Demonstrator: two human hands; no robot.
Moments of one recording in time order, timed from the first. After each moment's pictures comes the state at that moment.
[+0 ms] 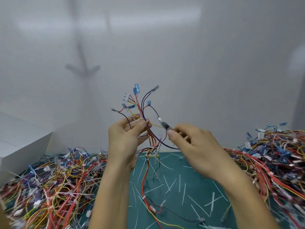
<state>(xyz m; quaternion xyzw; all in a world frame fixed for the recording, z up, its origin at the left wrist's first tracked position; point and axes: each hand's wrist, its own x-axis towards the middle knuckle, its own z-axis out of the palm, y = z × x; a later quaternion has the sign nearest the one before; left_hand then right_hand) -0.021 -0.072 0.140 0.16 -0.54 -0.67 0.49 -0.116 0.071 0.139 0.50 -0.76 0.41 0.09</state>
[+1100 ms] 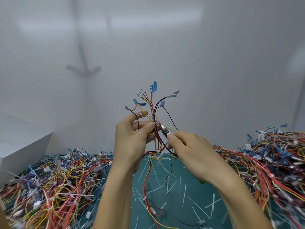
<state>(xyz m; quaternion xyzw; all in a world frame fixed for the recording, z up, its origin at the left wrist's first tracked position) -0.021 -0.065 0.140 0.11 -0.63 -0.61 0.47 -0.109 0.064 0.135 0.45 -0.80 0.39 0.01</state>
